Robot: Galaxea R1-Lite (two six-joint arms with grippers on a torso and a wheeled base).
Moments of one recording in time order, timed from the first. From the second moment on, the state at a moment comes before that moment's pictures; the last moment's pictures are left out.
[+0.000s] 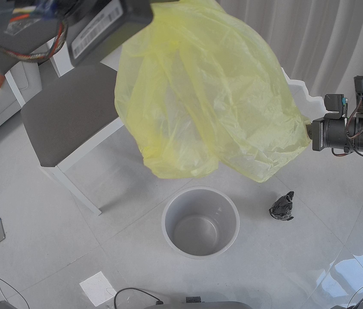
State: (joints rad) left arm -1.15 1.57 -2.00 0.60 0.55 1.03; right arm 0.20 1.60 -1.09 -0.14 0.38 -0.02
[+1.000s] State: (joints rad) left arm -0.86 1.58 -1.82 0.35 0.27 0.25; right arm 0.18 1.52 -1.05 -0.14 0.31 0.04
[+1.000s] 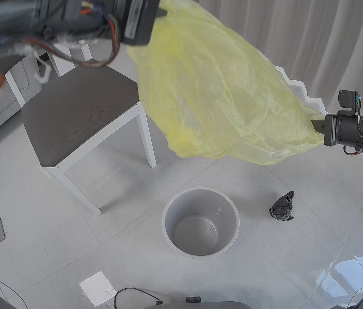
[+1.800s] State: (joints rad) left arm -0.73 1.52 -0.72 -0.42 0.07 -0.07; right arm 0.29 1.63 -0.97 -0.16 0.15 0.04
